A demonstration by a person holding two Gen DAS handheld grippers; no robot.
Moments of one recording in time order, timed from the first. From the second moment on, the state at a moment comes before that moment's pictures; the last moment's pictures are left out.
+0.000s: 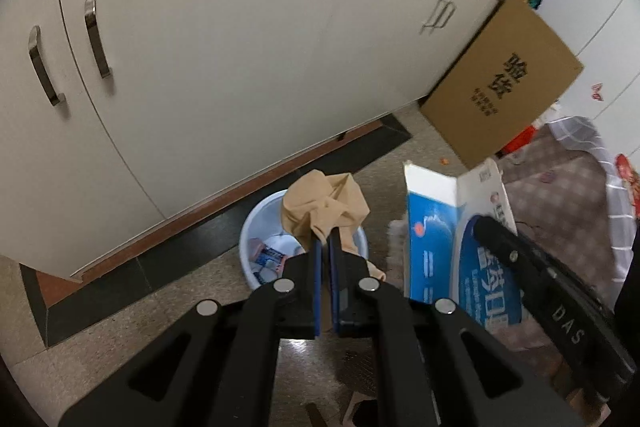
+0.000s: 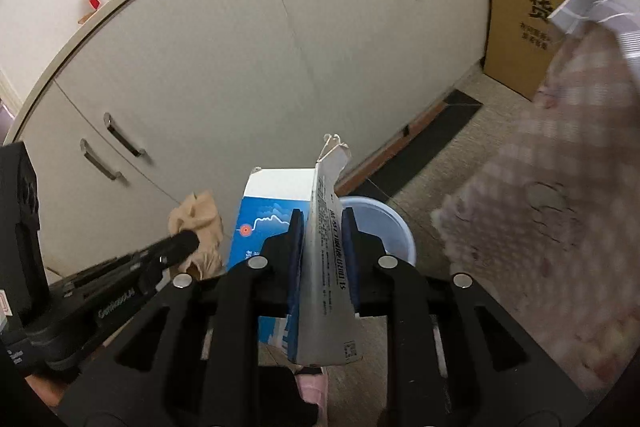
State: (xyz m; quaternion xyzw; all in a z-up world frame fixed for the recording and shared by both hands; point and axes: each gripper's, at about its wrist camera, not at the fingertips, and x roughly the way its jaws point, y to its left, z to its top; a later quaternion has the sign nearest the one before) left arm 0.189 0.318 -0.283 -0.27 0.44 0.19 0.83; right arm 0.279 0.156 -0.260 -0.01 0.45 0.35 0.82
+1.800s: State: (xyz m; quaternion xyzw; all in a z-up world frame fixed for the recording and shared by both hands) left arm 0.193 0.288 -0.238 -0.25 0.42 0.20 0.85; right arm 0.269 0.103 -0.226 0.01 0.41 0.32 0.85
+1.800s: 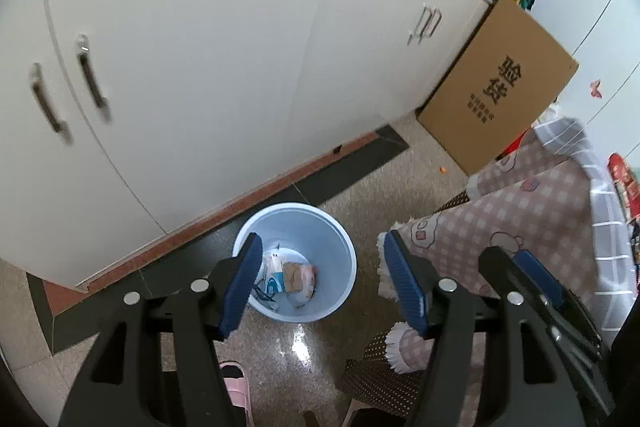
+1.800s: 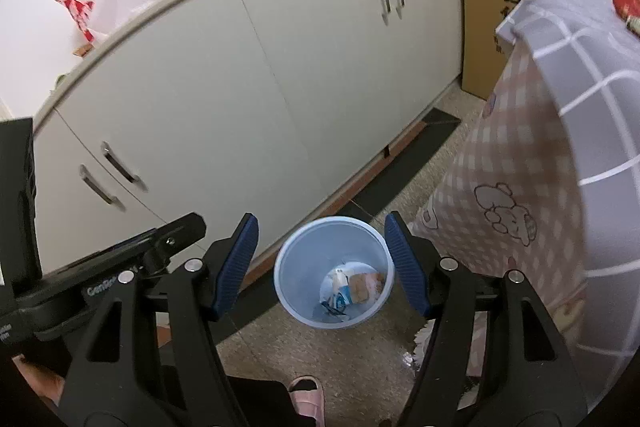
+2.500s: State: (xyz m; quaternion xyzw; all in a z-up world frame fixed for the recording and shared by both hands) left arm 0.166 0.169 -0.087 -0.21 0.30 0.11 0.92; right arm 0.223 -0.028 -0.082 0.09 0.30 0.28 0.91
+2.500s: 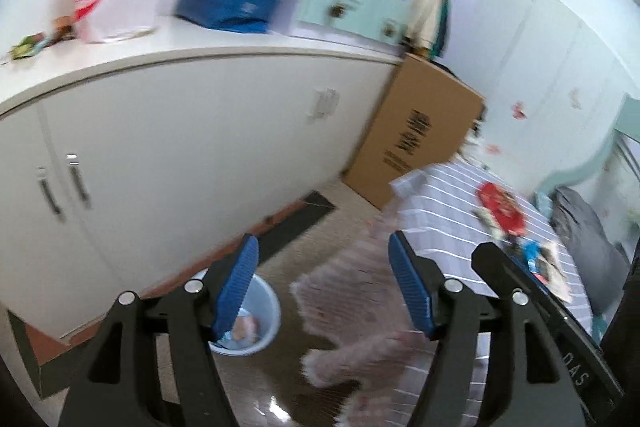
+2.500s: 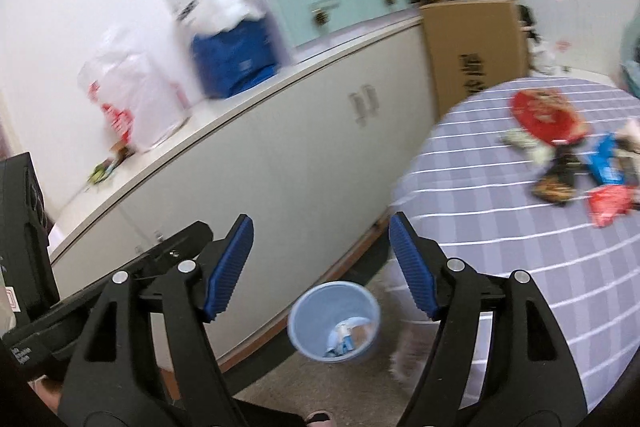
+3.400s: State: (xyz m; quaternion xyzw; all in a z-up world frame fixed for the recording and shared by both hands) left arm 0.348 -0.070 -0.141 0.04 0.41 -0.06 0.91; right arm 0.279 -0.268 -0.148 0.18 0.36 0.06 0.91
